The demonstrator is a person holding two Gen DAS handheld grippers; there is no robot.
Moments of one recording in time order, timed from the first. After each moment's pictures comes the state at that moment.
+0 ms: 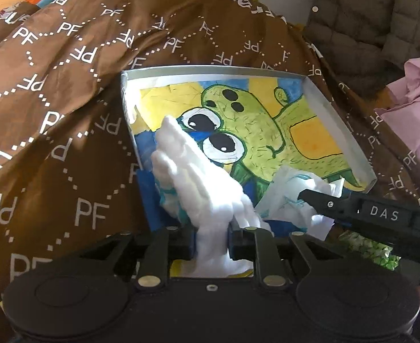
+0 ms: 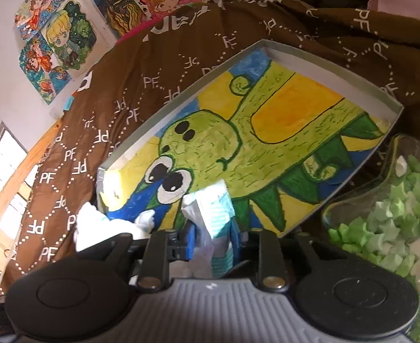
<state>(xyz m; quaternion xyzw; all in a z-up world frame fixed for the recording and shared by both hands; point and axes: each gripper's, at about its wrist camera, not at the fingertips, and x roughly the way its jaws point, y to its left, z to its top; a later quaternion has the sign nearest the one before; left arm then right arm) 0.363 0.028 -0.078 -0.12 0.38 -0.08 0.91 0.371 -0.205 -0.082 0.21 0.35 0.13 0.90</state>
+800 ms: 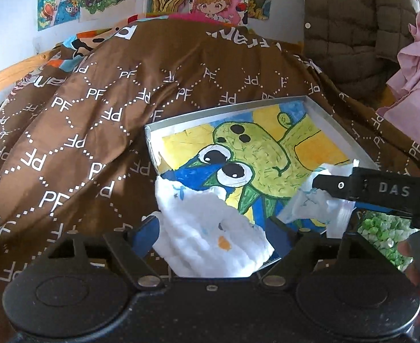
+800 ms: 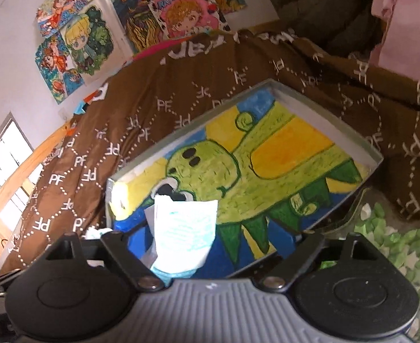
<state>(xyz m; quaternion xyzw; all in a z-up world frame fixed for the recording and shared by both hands) 0.313 0.002 -0.033 -0.02 0.32 -0.01 0.95 0.351 -0.222 -0.049 0.17 0.31 0.14 0.92</state>
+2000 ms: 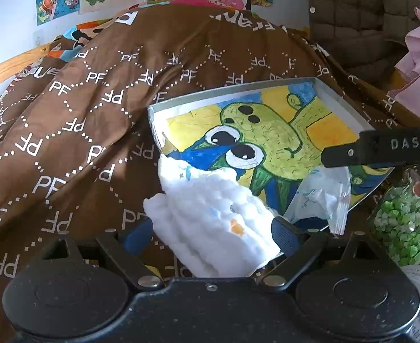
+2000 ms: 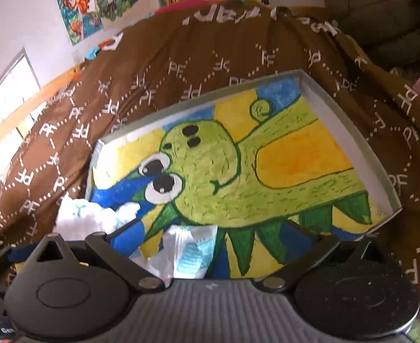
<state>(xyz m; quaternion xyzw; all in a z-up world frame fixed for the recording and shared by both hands) 0.320 0.005 -0.056 -0.01 0.34 0.00 0.94 0.399 -0.215 -0.041 0.05 0.36 0.19 0.91</state>
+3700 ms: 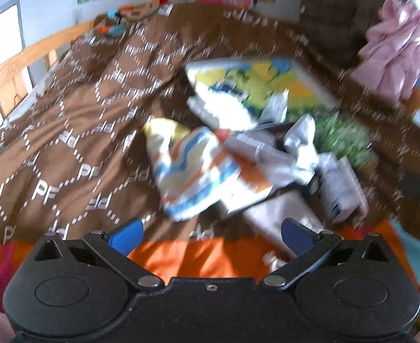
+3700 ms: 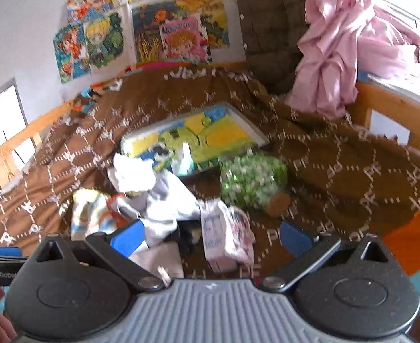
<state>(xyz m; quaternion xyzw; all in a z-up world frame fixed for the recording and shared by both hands) 0.054 0.004 -0.008 -0.04 0.39 0.02 0.92 0.045 -0.253 0.005 0.06 0.28 0.05 0.96</state>
